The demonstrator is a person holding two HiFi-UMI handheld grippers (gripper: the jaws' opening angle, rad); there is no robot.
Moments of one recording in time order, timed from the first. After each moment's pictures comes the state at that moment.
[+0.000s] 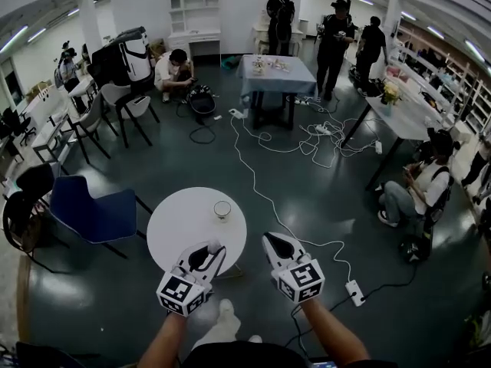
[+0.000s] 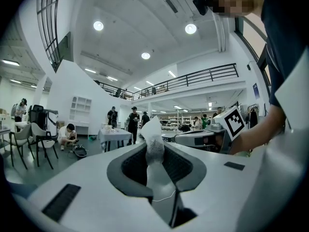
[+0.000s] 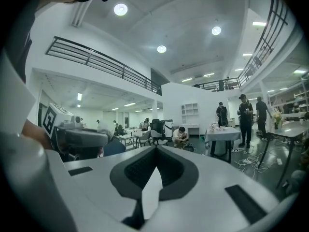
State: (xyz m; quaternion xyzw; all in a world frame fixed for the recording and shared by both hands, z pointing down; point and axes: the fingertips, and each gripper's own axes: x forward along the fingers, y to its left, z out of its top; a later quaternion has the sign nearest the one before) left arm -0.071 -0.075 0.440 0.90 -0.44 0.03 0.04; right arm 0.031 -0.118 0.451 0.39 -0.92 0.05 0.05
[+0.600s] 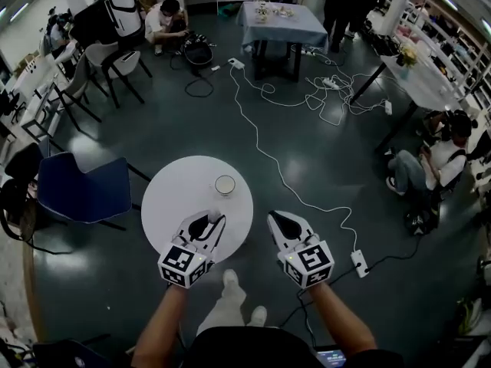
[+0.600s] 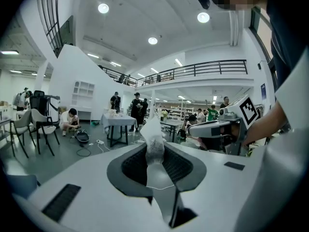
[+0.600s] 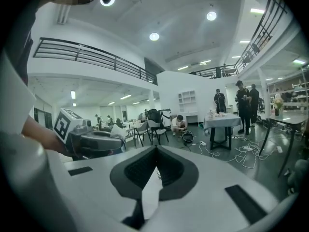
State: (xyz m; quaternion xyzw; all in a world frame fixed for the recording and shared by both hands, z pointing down) left arm -0.118 -0.253 0.543 0.89 -0.44 0.08 0.10; right arm -0.004 -0.261 0.534 0.40 -0.91 0.10 0.09
